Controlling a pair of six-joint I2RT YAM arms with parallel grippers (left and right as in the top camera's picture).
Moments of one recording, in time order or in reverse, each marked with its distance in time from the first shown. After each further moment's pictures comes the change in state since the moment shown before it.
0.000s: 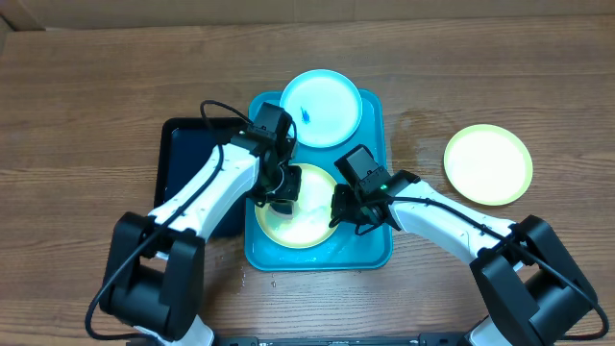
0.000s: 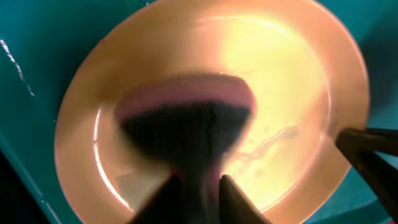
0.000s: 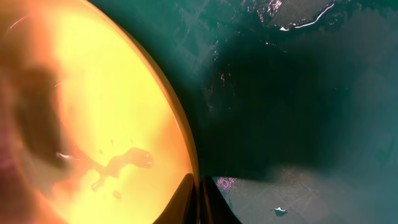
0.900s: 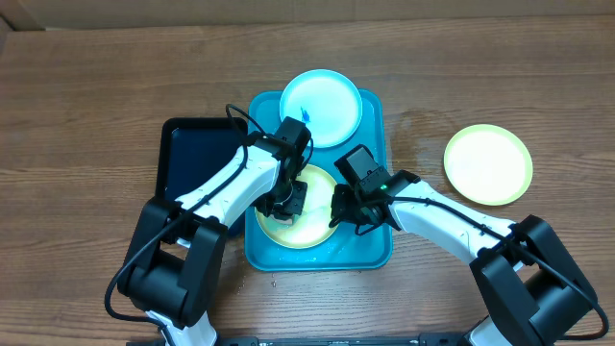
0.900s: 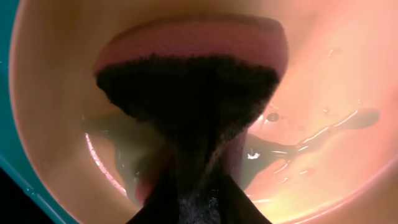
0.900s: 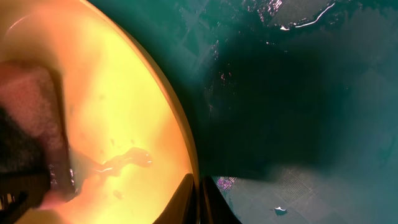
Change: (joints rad) left arm -0.077 0.082 0.002 -0.062 -0.138 0.003; right arm 0.000 0.000 0.000 0.000 -0.001 0.000
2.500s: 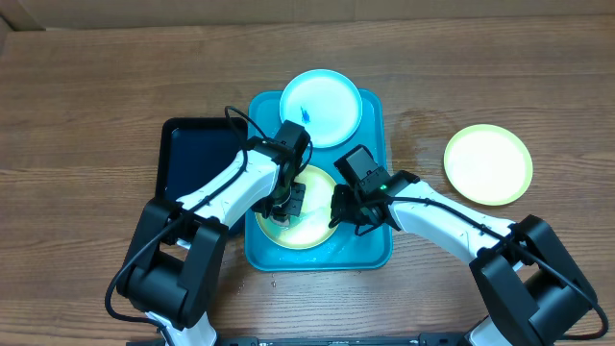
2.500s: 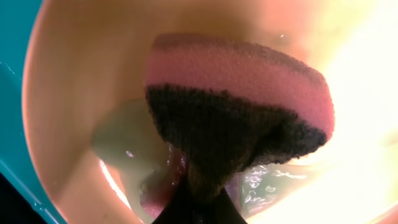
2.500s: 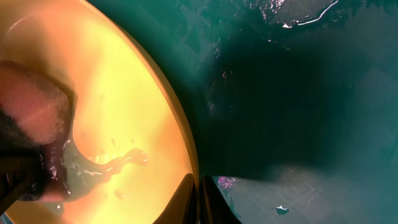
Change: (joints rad) left arm 0.000 -0.002 -0.045 0.071 -0.041 0.003; right arm 0.001 0.001 0.000 0.000 -0.002 -0.001
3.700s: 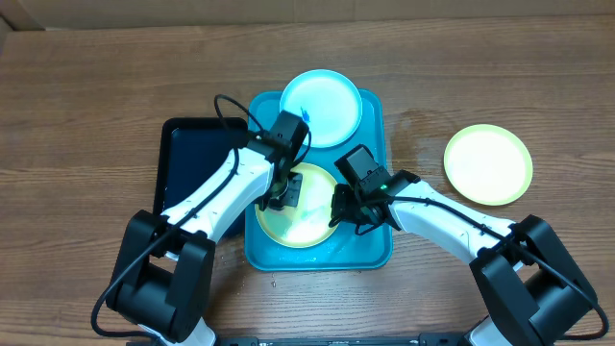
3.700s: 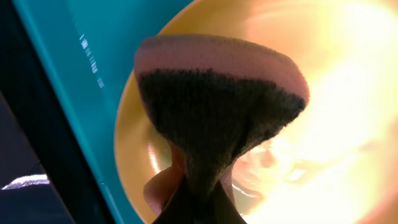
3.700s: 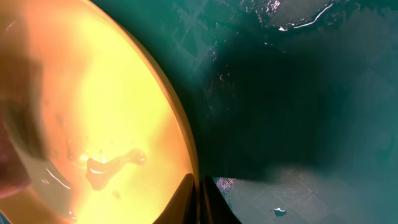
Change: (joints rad) left arm 0.003 -0.070 0.034 -0.032 -0.082 -0.036; right arm -0.001 0.000 0.000 0.000 0.003 0.003
